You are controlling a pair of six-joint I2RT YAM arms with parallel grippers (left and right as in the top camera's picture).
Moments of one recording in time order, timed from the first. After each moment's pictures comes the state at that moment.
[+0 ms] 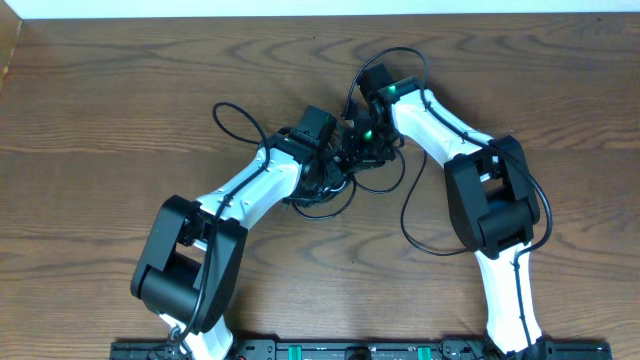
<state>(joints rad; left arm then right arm) -0.47 1.85 1.15 -0.62 0.18 -1.07 0.44 2.32 1.76 -0.96 -0.51 0.22</state>
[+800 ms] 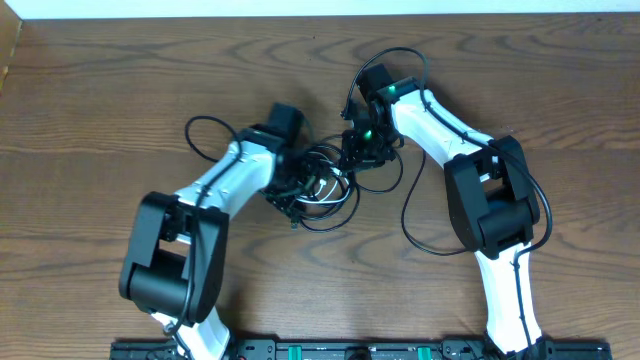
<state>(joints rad) -0.31 1.85 1.13 -0.69 0.39 -1.21 0.44 2.32 1.76 -0.95 -0.50 0.22</state>
